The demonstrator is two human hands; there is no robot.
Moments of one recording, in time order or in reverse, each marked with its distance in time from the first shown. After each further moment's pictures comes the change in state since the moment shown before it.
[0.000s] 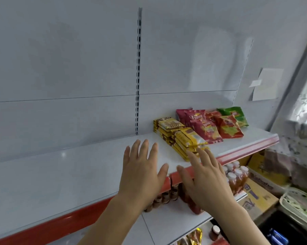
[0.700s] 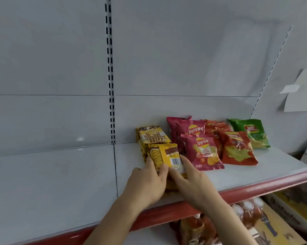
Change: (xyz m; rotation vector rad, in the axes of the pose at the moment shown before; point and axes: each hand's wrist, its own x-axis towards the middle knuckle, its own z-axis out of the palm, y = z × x) left_hand 0.150 0.098 0.086 -0.507 -0.263 -0.453; right_hand 0.160 0.116 0.029 0.543 -0.301 -0.034
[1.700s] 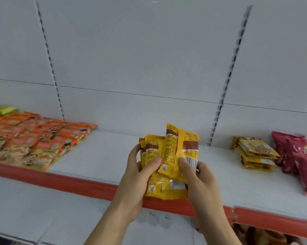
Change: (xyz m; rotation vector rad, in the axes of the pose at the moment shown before) left_hand -0.178 -0.178 -0.151 -1.204 0.497 -0.066; right_hand -0.101 -0.193 0.160 0.883 -0.123 -0.124
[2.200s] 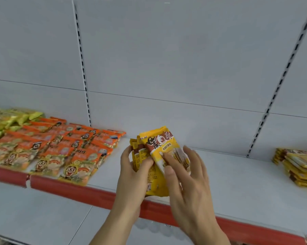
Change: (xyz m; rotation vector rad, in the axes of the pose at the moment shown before) left_hand 0.045 0.041 -0.117 0.077 0.243 0.140; right_hand 0.002 0.014 0.146 -0.612 -0.002 -0.613
